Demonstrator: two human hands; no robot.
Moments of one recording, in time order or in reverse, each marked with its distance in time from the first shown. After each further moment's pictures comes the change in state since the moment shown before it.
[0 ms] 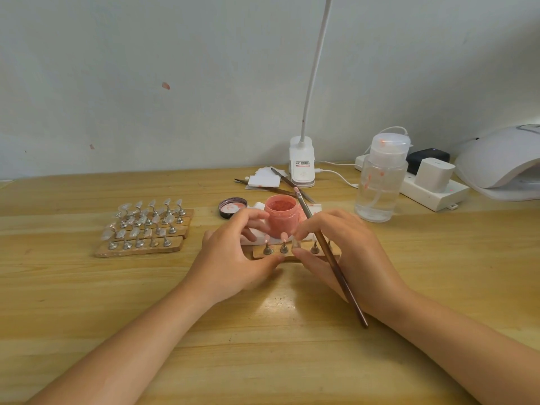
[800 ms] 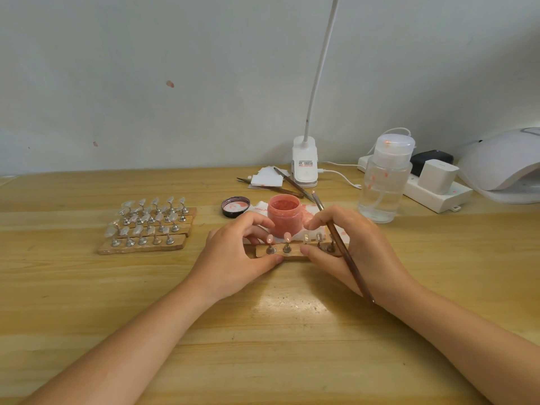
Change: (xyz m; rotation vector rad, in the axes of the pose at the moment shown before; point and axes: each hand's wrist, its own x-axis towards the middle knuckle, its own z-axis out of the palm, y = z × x) left_hand 0.002 -0.006 0.000 -0.035 -0.047 -0.036; right_hand 0.000 0.006 -0.004 0.081 -0.077 0.275
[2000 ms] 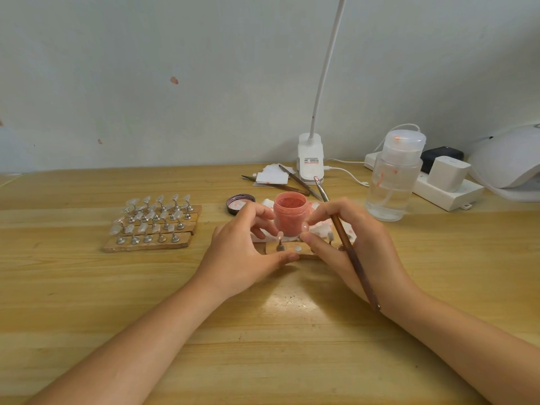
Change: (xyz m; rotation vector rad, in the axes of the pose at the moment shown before) left_hand 0.000 0.007 0.002 0.006 0.038 -0.023; right_hand 0.002 -0.011 0.014 0.198 0.139 -0.026
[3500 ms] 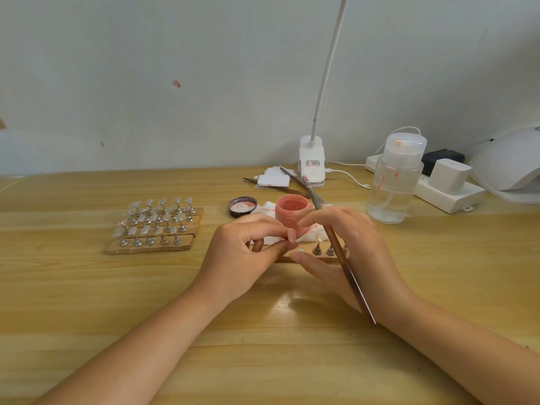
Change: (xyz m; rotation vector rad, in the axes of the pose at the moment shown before) left_hand -0.005 0.006 -0.002 -0.157 0.104 0.350; right_hand 0.000 -0.003 0.003 -0.212 -0.038 -0.253
